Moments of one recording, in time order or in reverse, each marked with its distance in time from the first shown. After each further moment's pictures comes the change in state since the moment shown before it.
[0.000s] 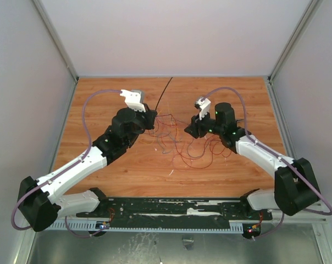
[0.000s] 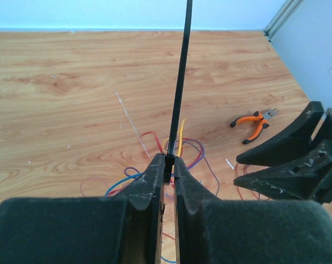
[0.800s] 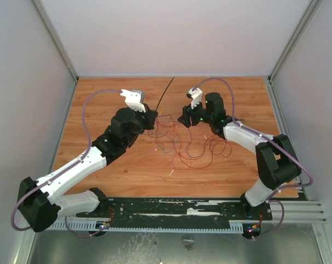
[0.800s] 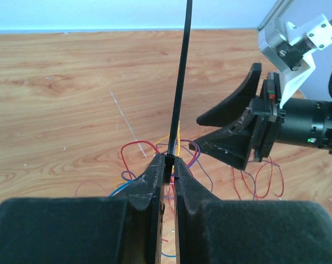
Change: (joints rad) left arm 0.004 -0.006 0.000 0.000 0.027 0.007; right arm -0.003 0.248 0.177 0.083 0.055 -0.021
